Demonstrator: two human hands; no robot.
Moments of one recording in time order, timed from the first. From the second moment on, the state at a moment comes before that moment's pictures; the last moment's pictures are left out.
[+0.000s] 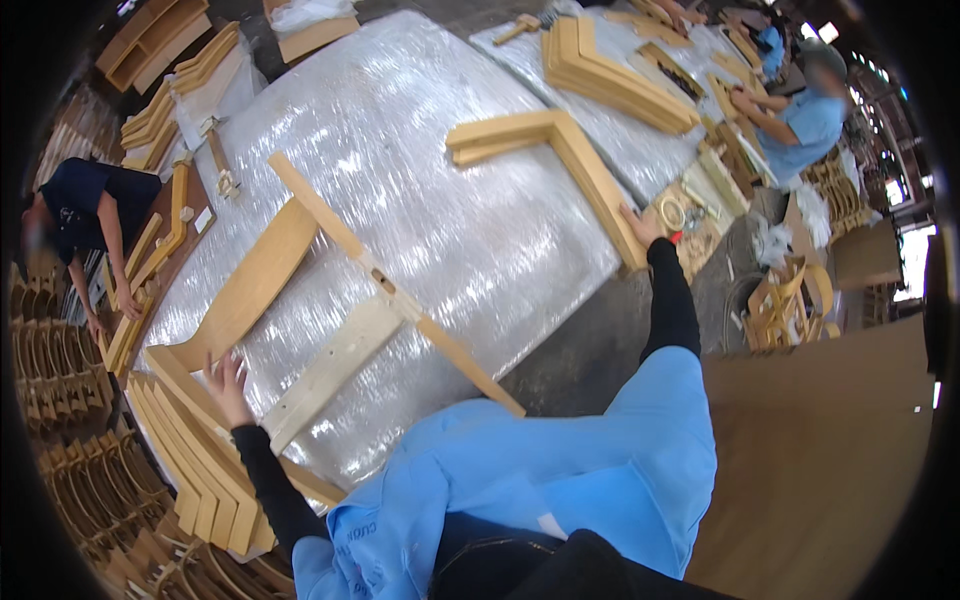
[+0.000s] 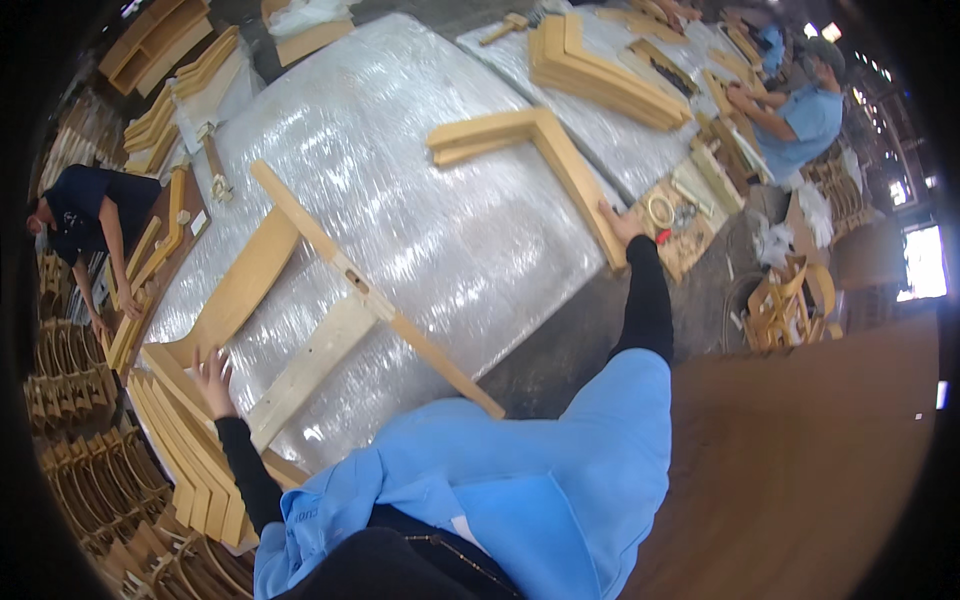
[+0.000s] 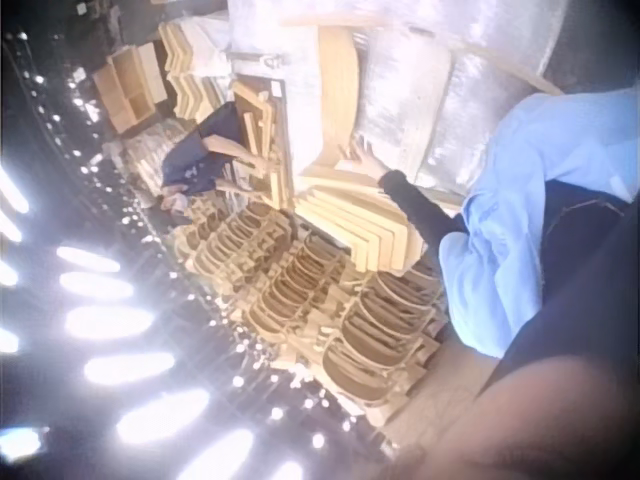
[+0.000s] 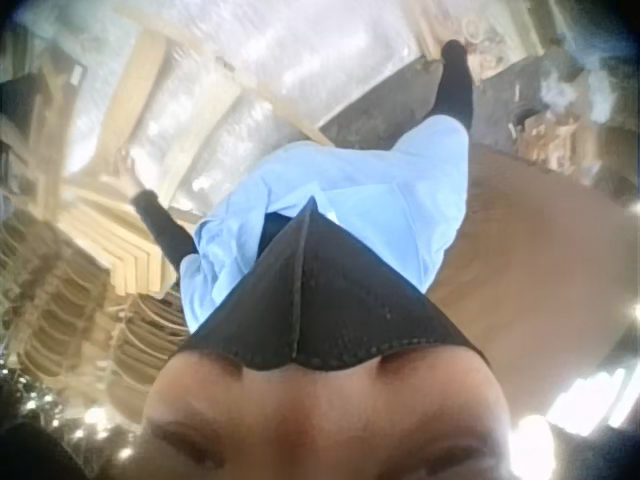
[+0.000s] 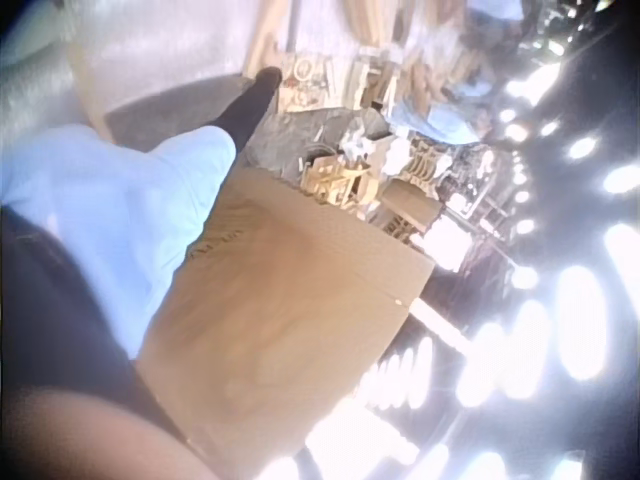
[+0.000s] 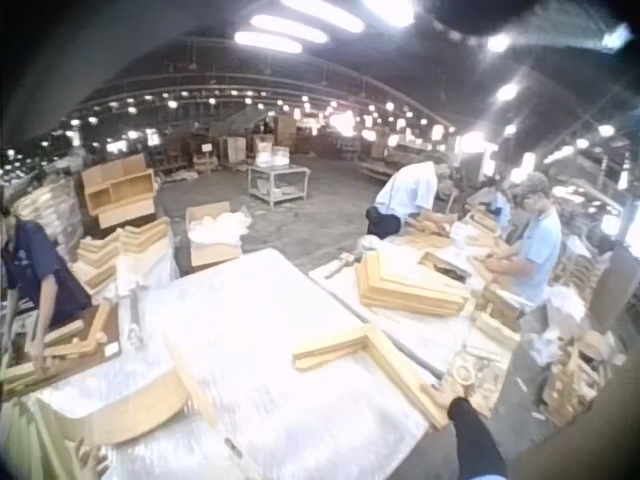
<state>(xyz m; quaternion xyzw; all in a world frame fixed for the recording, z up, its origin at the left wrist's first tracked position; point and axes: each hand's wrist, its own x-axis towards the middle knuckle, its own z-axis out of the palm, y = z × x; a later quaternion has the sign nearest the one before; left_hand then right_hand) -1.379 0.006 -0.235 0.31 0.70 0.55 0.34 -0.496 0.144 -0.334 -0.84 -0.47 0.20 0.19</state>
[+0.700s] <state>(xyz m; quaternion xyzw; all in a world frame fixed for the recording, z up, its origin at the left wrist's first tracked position) -1.469 -0.230 -0.368 0.08 1.00 -0.02 0.03 -0.848 0.010 -0.321 -0.64 -0.70 0.16 0.25</state>
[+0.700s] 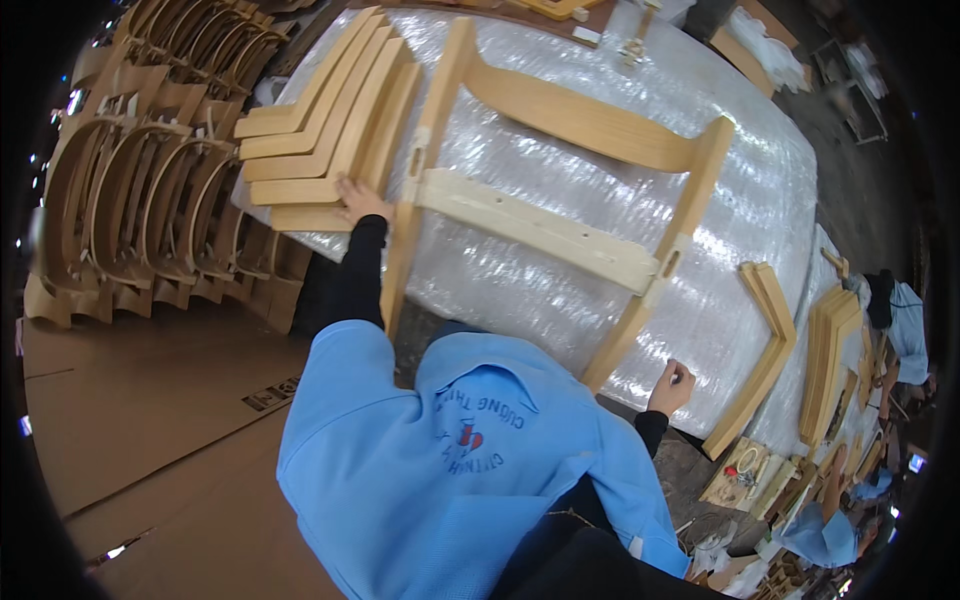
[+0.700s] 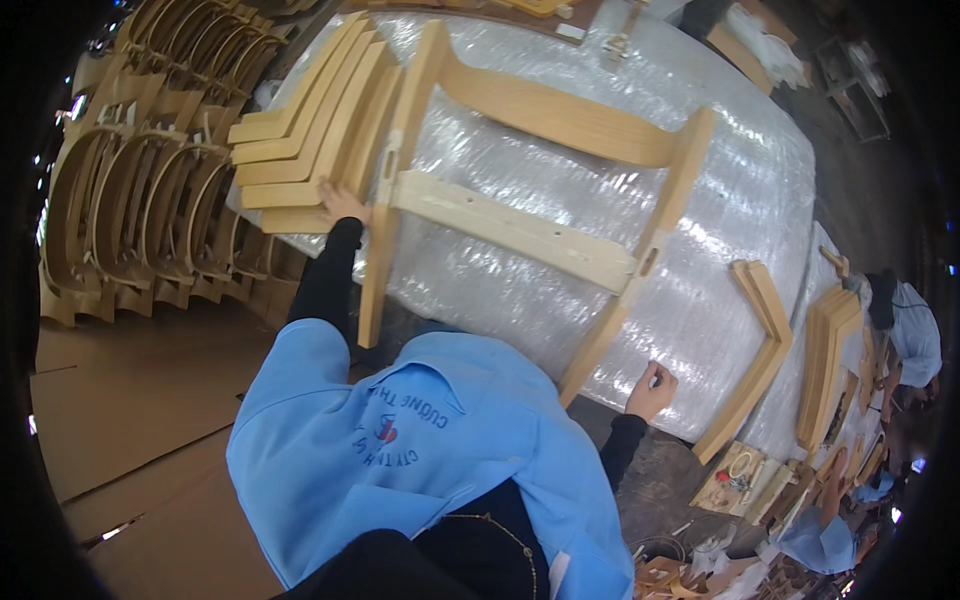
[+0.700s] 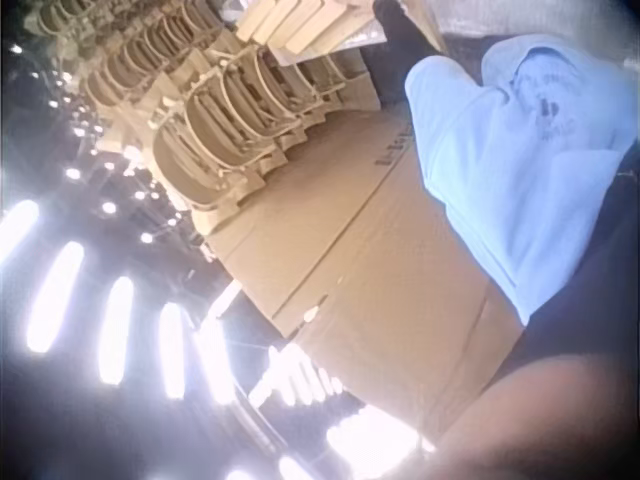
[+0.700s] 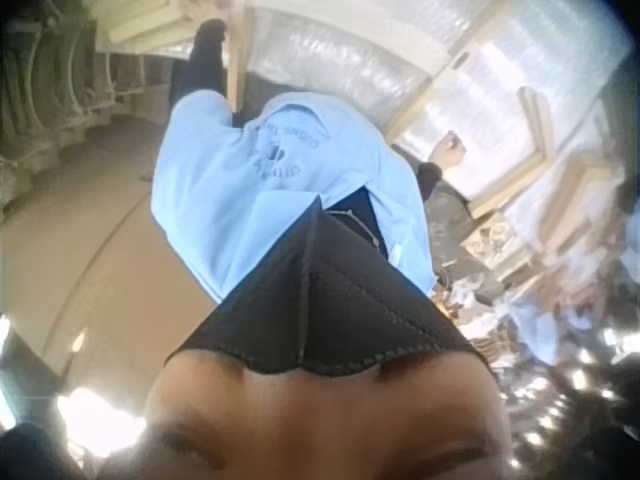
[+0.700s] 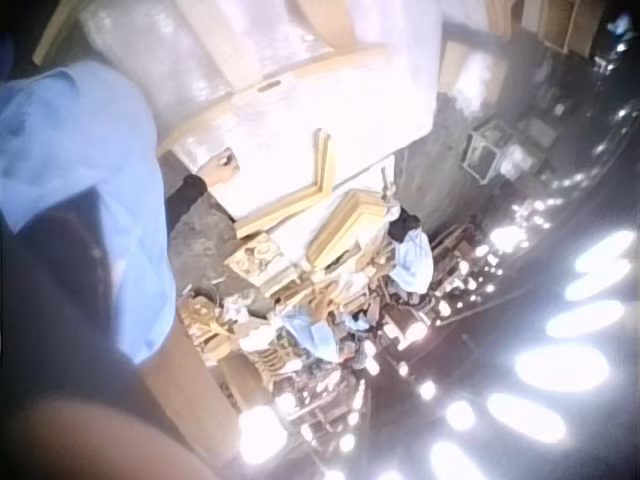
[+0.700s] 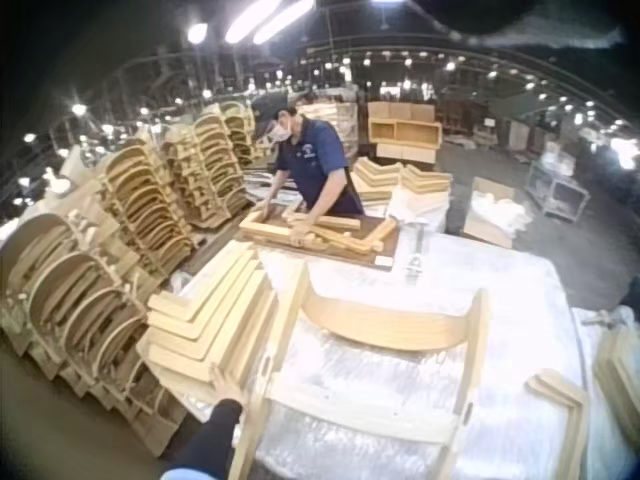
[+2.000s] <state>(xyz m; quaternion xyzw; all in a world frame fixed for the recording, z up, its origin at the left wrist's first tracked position) -1.349 -0.262 0.161 0.80 0.57 0.07 0.18 -1.109 -0.129 0.032 -0.03 -0.93 -0.11 0.35</state>
